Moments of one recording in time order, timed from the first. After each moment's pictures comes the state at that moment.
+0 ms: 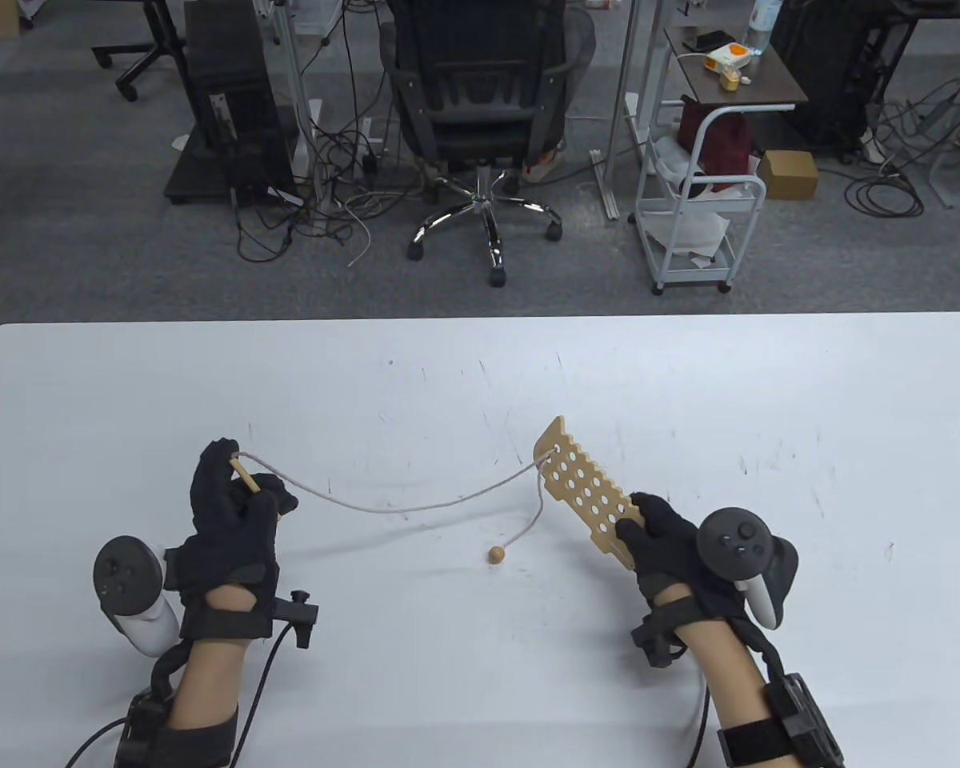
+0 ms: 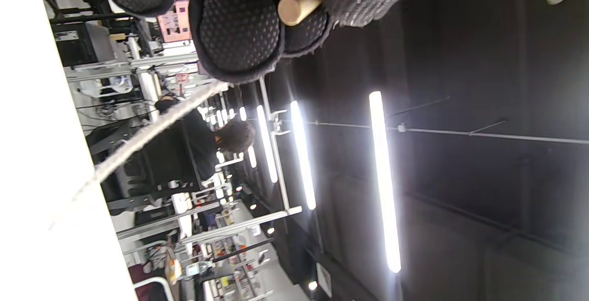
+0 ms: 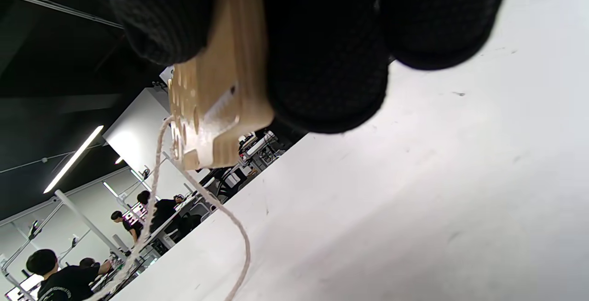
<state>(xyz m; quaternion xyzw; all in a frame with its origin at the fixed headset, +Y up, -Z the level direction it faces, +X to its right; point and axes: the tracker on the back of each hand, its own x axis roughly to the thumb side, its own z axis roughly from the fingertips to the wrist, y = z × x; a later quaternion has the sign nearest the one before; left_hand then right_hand) -0.309 -0.669 -0.314 0.16 -0.07 0.63 0.76 0.205 -0.725 -0.335 0.02 -0.08 0.91 0.40</state>
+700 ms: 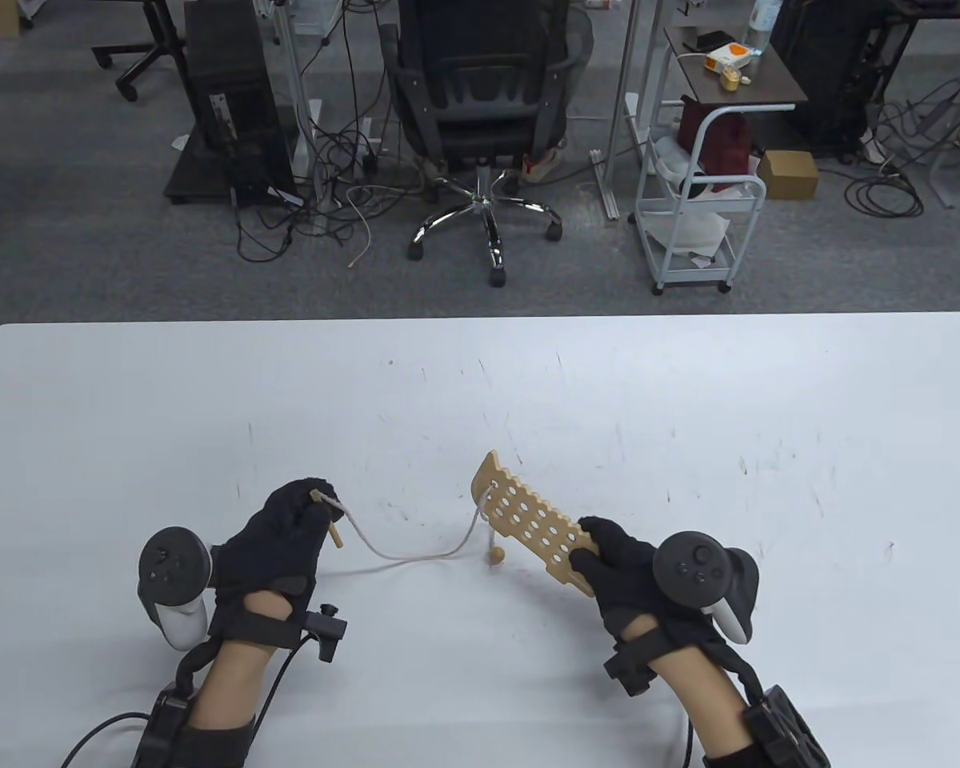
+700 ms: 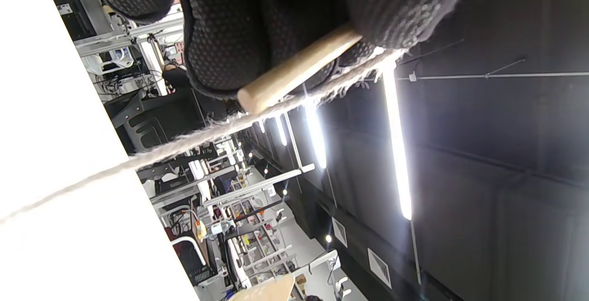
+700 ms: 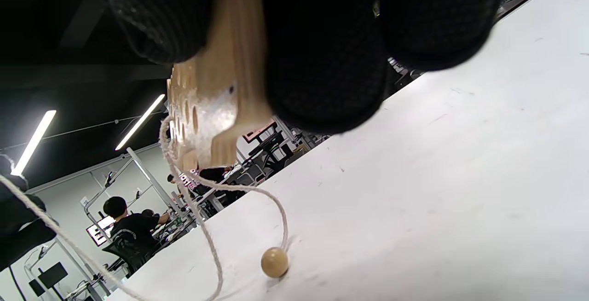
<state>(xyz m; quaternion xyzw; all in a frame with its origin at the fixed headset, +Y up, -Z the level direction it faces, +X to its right) -0.280 -0.679 -0.319 0.11 -0.11 0.59 0.79 0.157 -0.711 -0.311 0.12 -0.07 0.92 0.38</state>
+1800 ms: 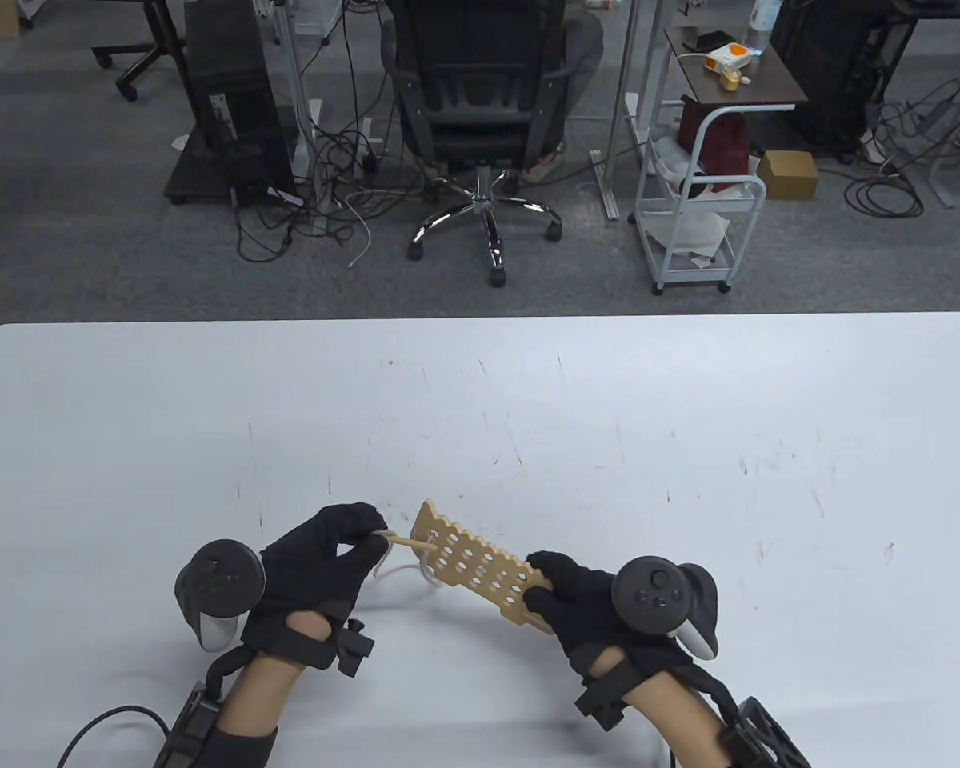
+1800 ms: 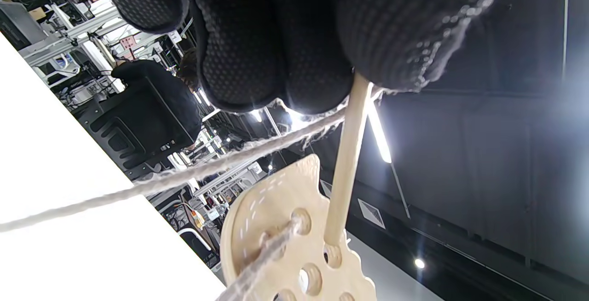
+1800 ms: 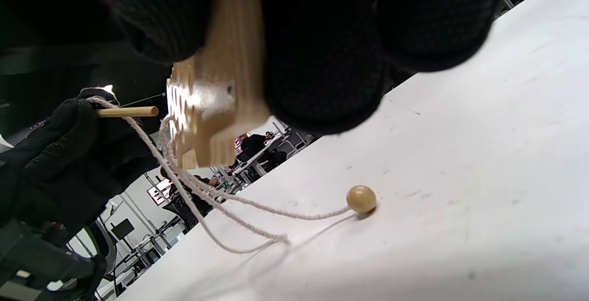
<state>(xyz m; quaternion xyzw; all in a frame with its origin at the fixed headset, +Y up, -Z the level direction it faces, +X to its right) -0.246 -0.681 -0.312 0.13 -0.18 0.50 0.84 0.115 -0.710 -0.290 0.20 -0.03 0.90 0.39</state>
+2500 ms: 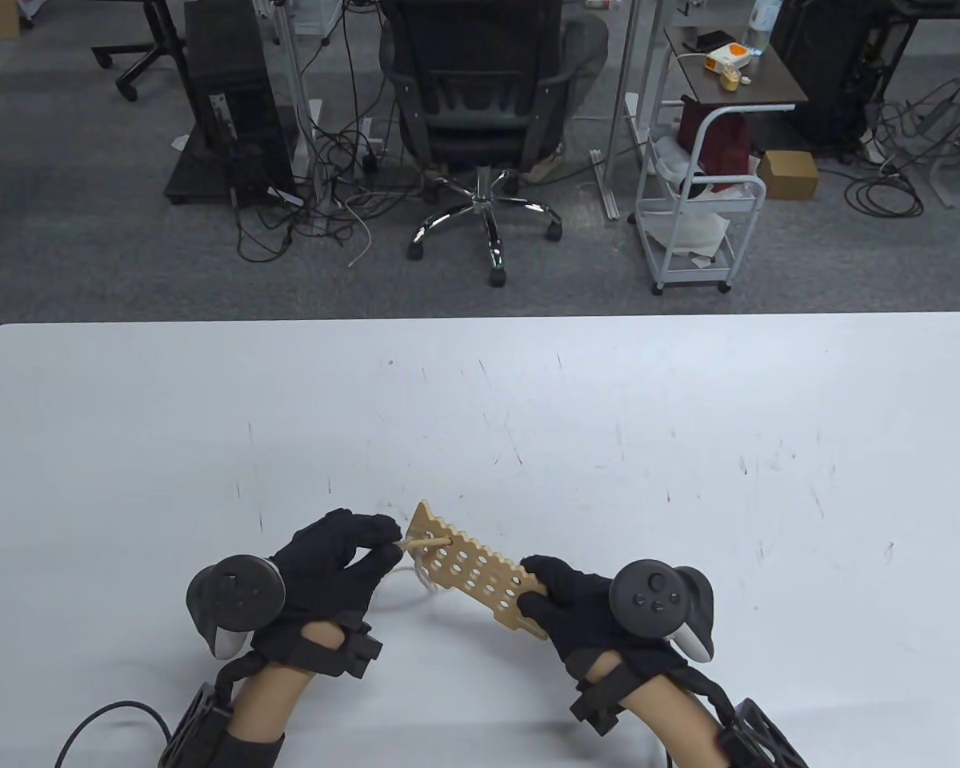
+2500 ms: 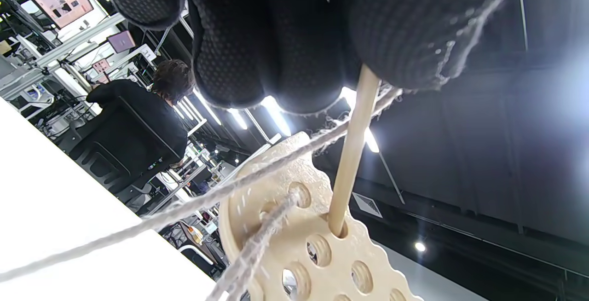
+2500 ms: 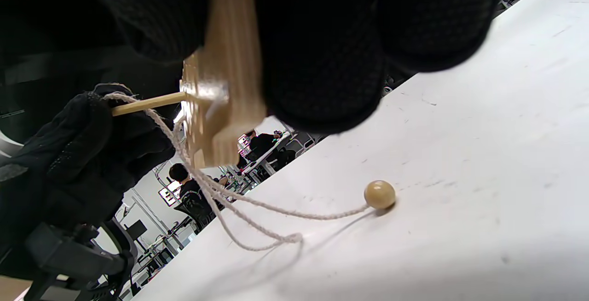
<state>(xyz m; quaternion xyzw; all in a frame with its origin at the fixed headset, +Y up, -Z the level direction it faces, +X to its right) -0.235 -0.678 -0.304 0.17 -0.20 0.45 0.86 0.111 -0.712 -0.288 0.21 -0.03 0.89 0.40</state>
